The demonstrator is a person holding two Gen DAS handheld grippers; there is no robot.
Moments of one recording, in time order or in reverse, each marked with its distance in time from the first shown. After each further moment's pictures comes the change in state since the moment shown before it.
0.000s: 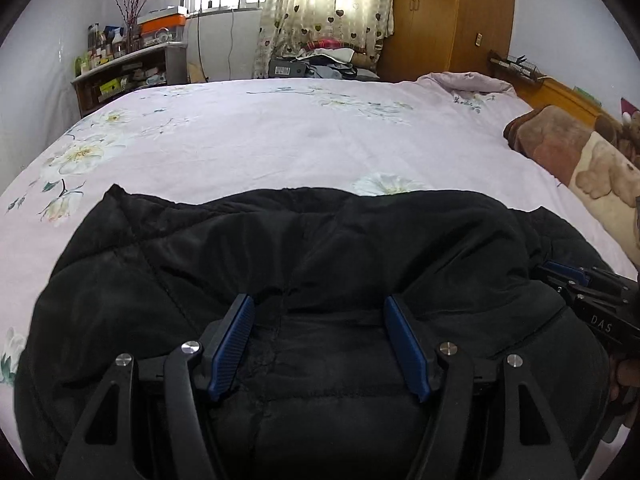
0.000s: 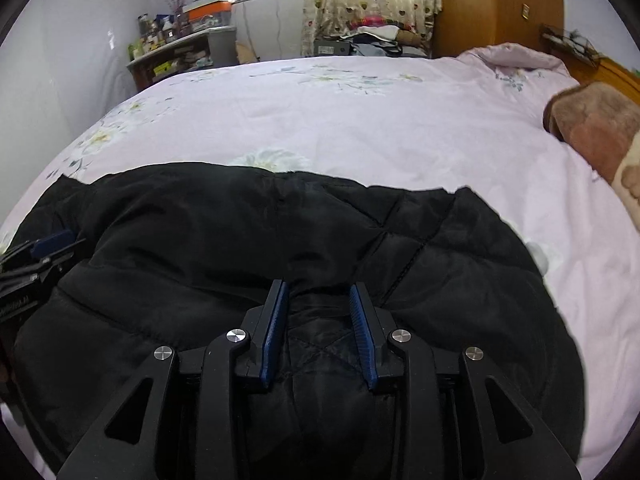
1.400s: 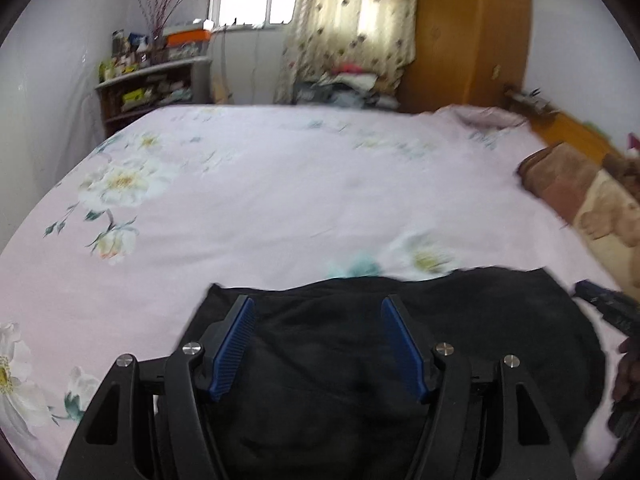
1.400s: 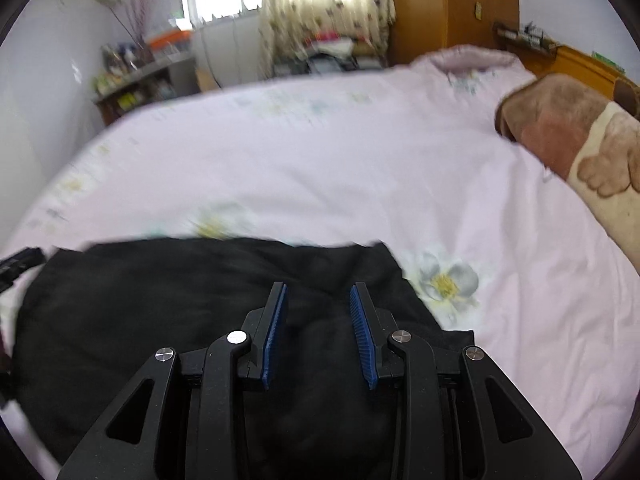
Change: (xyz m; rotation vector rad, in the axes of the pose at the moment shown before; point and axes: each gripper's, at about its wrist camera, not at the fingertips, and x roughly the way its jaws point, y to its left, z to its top) left arm -0.075 0.041 0.041 -0.049 -0.088 -0.016; right arm -0.075 -0.027 0.024 0.094 -0.086 -0.051
